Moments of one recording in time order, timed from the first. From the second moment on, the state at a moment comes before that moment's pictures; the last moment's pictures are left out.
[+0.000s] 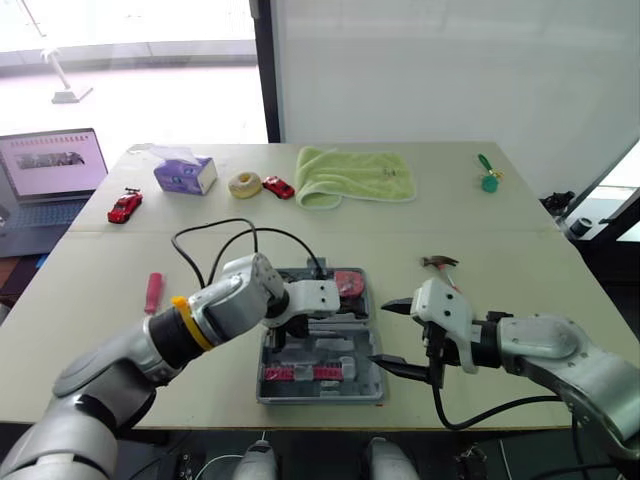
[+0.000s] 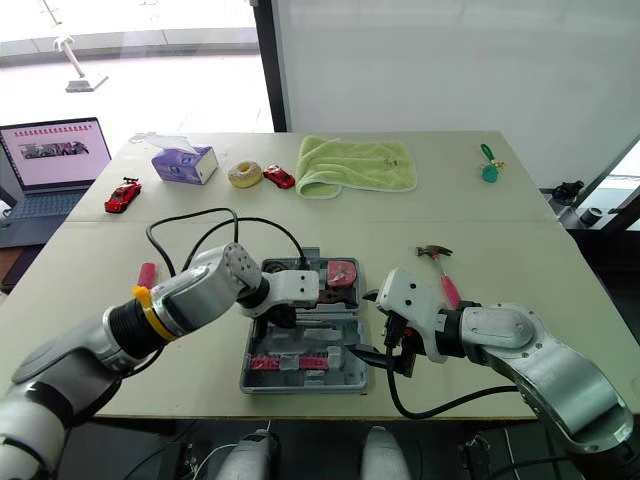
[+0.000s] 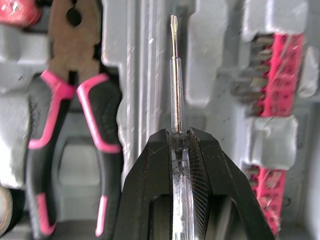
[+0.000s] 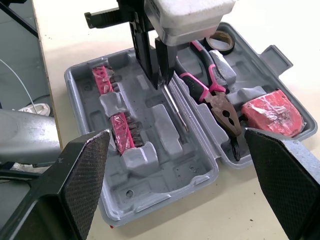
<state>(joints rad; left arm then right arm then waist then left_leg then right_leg) -0.92 0.60 -0.85 -0.12 0.04 1.00 -1.13 -0.15 -0.89 0.04 -0.73 0.53 0.80 0.75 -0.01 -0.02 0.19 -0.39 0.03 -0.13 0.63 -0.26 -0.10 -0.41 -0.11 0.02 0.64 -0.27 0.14</state>
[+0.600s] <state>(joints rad) -1.00 0.65 -0.85 -0.12 0.03 0.99 -1.21 -0.15 -0.86 0.05 -0.74 0.53 0.80 0.71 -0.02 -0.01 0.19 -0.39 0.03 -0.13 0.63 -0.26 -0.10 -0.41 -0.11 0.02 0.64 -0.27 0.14</state>
